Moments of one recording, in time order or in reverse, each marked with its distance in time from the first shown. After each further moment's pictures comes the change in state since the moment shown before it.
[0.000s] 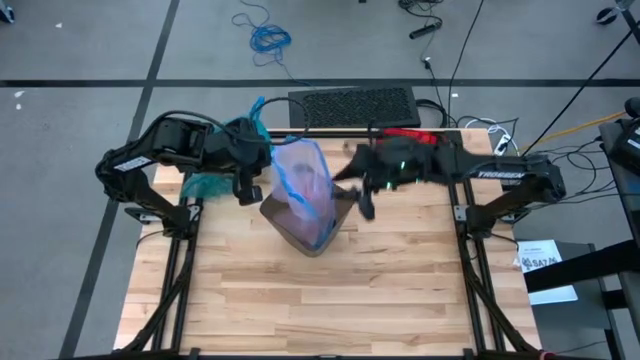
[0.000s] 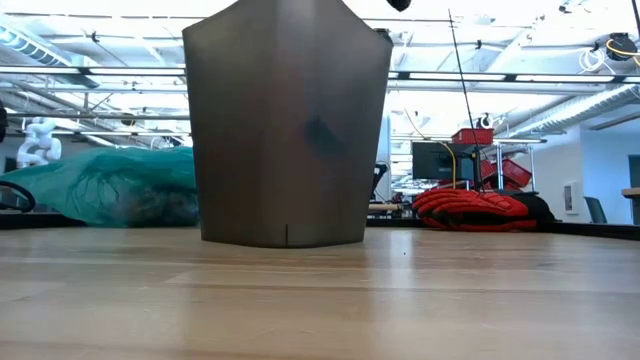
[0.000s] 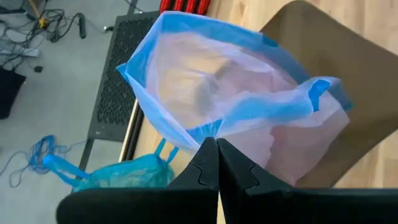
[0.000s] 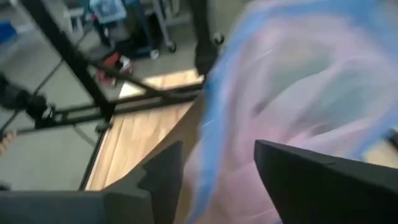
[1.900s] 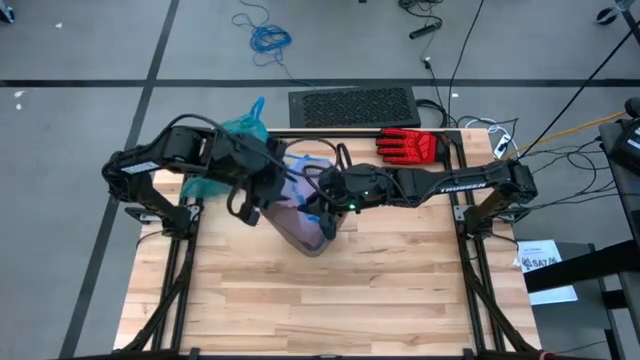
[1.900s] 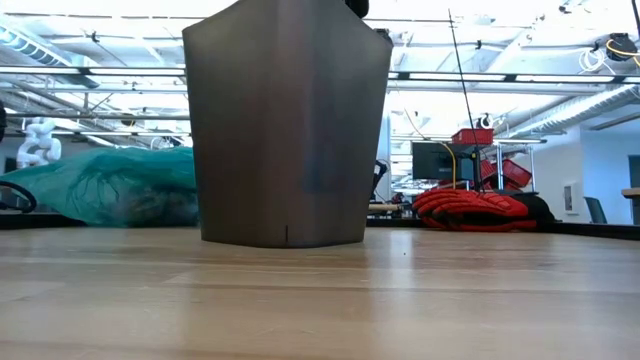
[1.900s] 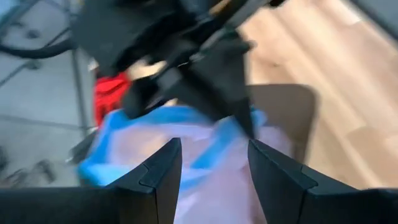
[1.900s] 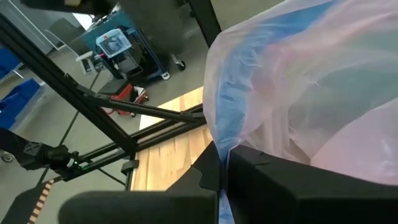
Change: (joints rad) left arm -0.073 0.041 0.000 0.221 0.283 0.545; right arm 0.136 0.250 0.080 0.221 0.116 0.288
